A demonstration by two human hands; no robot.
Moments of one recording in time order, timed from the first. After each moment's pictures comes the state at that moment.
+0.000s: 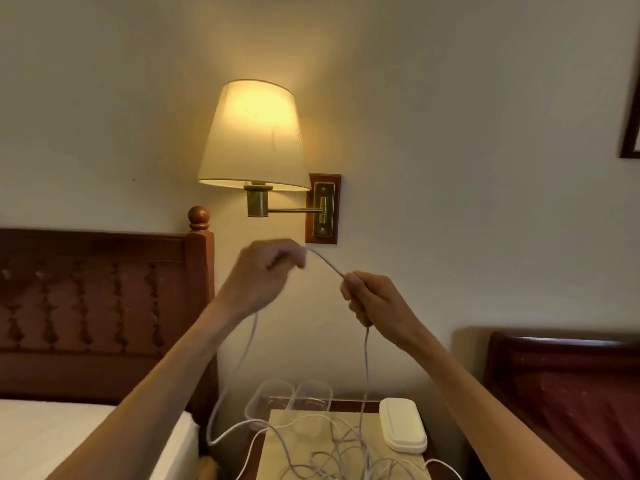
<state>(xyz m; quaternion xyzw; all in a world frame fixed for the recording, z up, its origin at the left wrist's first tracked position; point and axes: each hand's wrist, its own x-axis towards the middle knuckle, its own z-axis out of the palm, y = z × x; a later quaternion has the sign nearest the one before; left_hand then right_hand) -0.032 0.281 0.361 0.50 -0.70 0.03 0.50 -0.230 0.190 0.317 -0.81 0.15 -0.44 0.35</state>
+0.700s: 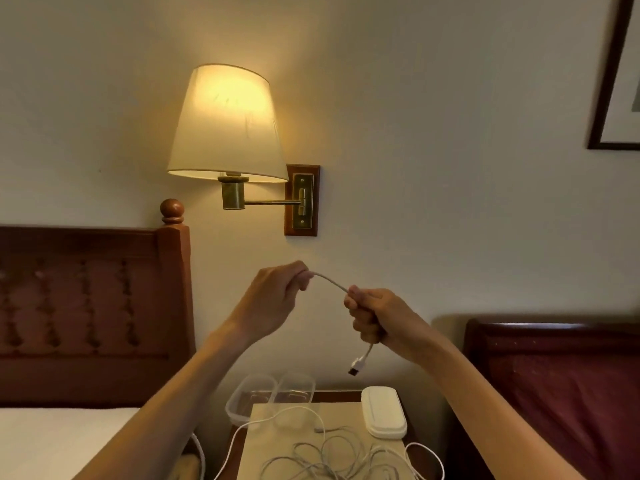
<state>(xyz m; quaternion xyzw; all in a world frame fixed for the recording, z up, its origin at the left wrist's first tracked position) -0.056 0.230 0.311 0.47 -0.77 0.11 0.42 -0.272 0.190 0.302 -0.71 0.24 -0.34 0.56</state>
